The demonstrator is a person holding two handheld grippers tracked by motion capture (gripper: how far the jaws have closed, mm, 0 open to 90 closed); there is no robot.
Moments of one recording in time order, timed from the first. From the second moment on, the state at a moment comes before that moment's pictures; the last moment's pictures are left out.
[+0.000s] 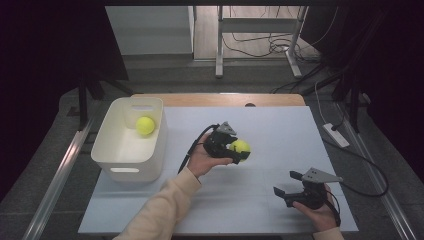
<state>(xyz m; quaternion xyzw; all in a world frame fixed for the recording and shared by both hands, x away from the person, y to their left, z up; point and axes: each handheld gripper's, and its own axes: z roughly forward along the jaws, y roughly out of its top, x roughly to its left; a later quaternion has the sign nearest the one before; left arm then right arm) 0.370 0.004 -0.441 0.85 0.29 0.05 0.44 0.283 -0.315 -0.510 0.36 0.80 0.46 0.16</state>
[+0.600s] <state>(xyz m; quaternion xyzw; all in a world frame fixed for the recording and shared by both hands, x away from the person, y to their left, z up) 0.366 0.025 -0.423 0.83 0.30 0.07 0.46 0.288 -0.312 -0.509 0.35 0.80 0.46 0.16</state>
